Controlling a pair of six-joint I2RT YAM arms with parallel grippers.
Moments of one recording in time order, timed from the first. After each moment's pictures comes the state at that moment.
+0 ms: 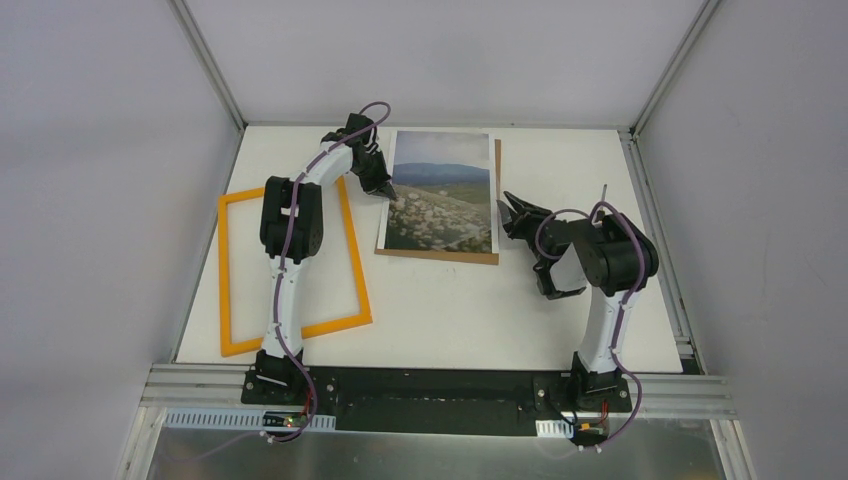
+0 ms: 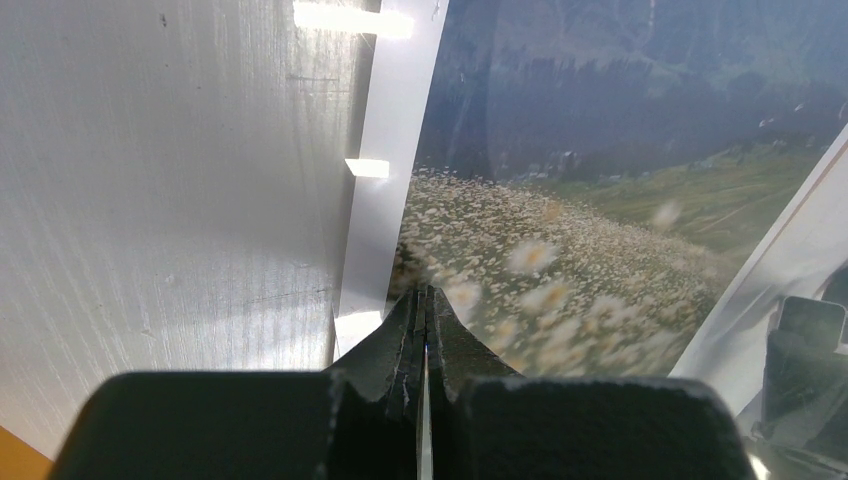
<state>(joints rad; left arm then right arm) -0.23 2.38 1.97 -0.72 0.28 -0.53 0.22 2.03 0.53 1.38 -0.12 2.11</state>
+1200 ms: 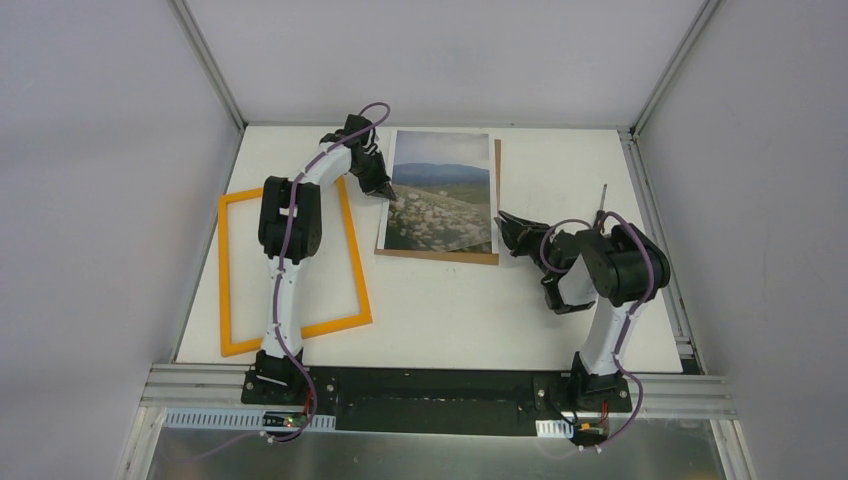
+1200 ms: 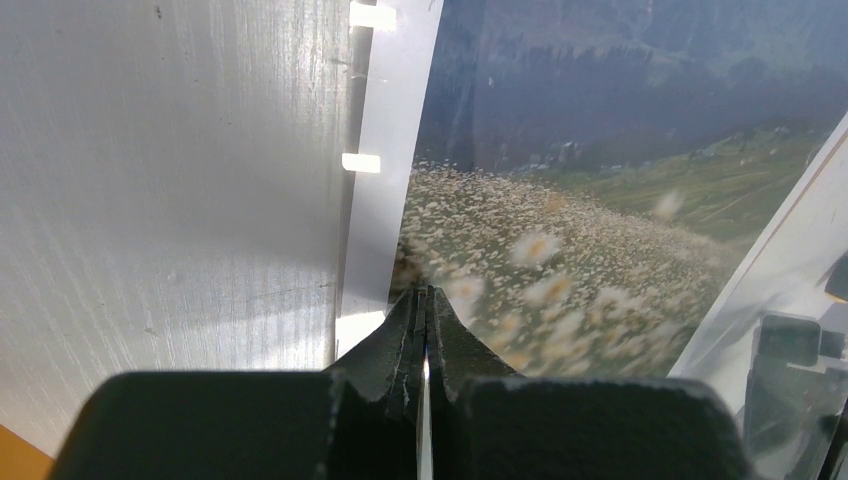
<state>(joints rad) -0.23 2.37 1.95 -0.71 0.29 -0.51 0.22 1.94 0.38 1.41 -0.25 2.11</state>
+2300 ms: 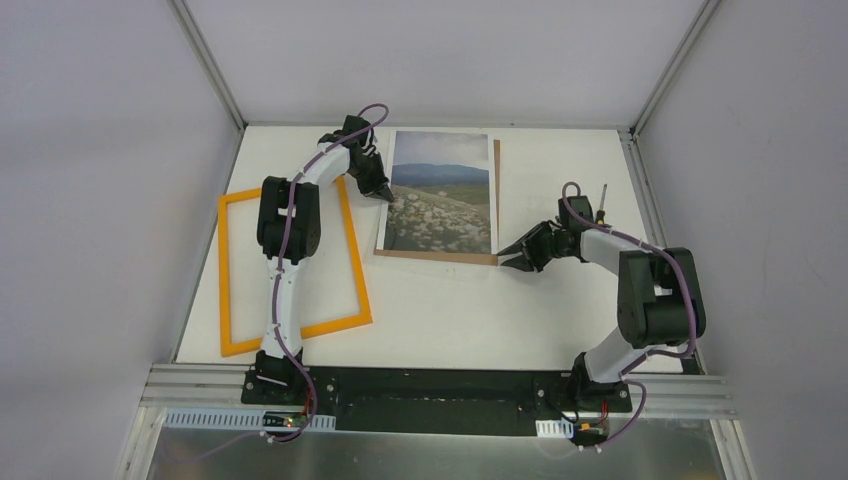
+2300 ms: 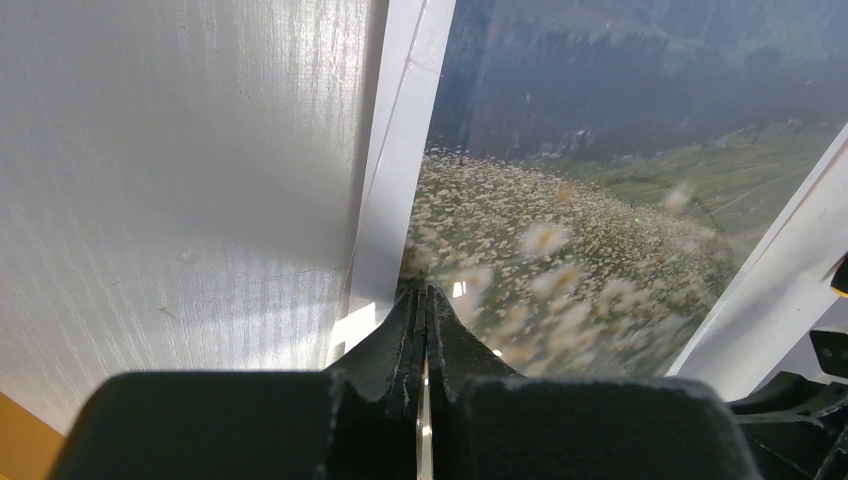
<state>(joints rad) -0.21 2.35 1.93 -0.73 0.29 -0.50 0.10 1.60 0.79 -0.31 -0.58 1.06</state>
